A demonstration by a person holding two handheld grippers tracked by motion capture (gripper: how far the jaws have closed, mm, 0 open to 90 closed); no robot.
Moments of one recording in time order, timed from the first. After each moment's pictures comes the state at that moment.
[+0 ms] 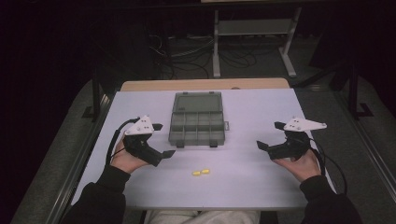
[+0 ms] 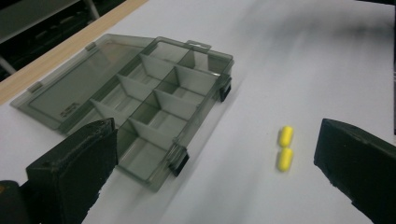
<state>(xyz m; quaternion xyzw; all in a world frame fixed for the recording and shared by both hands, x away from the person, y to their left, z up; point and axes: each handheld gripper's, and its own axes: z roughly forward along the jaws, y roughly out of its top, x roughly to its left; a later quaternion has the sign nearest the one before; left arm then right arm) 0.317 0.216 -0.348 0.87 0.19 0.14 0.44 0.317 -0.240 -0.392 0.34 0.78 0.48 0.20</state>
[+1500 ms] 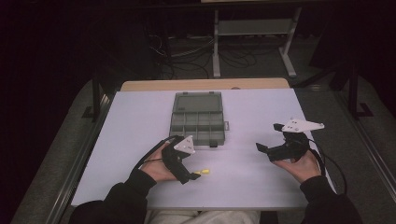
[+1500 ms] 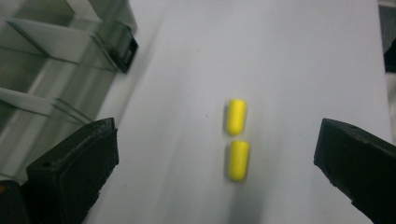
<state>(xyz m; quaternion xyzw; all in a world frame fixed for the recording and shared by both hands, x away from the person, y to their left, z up) 0.319 0.132 -0.416 0.94 0.09 0.04 0.32 0.315 -0.237 -0.393 0.34 0.79 0.47 0.19</state>
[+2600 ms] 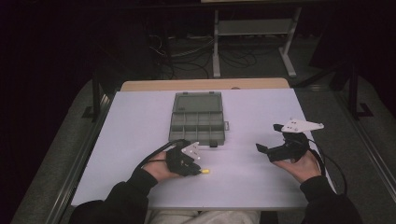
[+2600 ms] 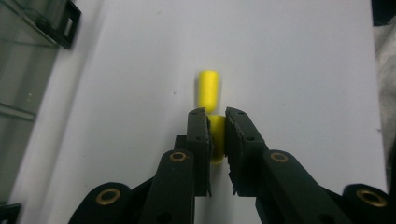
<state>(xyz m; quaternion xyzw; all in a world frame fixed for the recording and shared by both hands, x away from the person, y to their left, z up) 0.320 0.124 -0.417 0.96 0.05 0.00 0.28 0.315 -0.237 -0.394 0.34 0.79 0.47 0.19</state>
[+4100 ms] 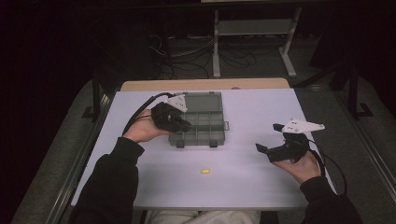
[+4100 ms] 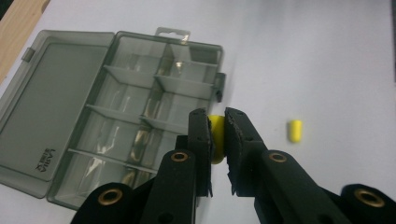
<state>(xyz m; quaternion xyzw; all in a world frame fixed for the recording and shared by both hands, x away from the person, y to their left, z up) 0.394 0.150 -0.318 0.95 0.09 0.06 0.30 0.313 -0.236 -0.392 0.33 0.79 0.48 0.20</state>
